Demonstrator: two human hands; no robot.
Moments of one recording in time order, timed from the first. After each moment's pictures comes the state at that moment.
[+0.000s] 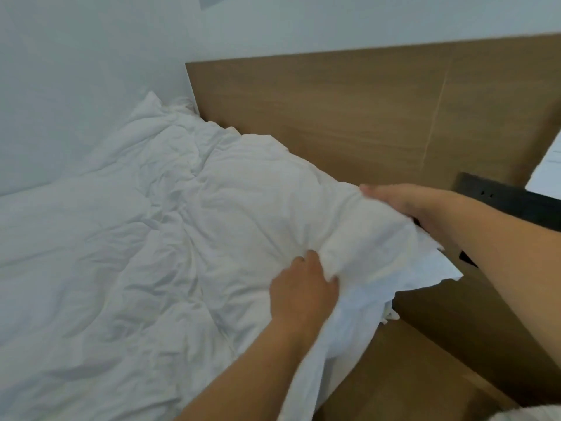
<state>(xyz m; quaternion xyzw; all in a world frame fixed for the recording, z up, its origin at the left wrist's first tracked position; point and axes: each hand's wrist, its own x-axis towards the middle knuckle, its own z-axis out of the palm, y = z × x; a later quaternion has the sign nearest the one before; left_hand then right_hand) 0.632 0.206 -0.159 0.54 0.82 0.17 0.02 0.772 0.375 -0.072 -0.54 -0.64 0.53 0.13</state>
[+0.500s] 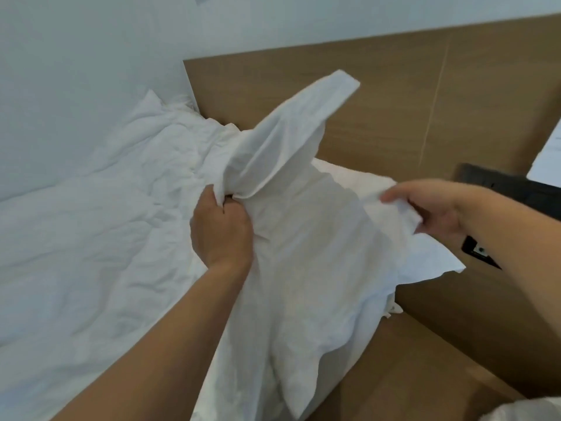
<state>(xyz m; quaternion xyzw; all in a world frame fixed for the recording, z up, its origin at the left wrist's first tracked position) 0.564 0.203 -0.078 0.28 0.75 0.59 -0.08 0.798 0.370 -0.071 -0.50 -0.56 0.63 0.17</state>
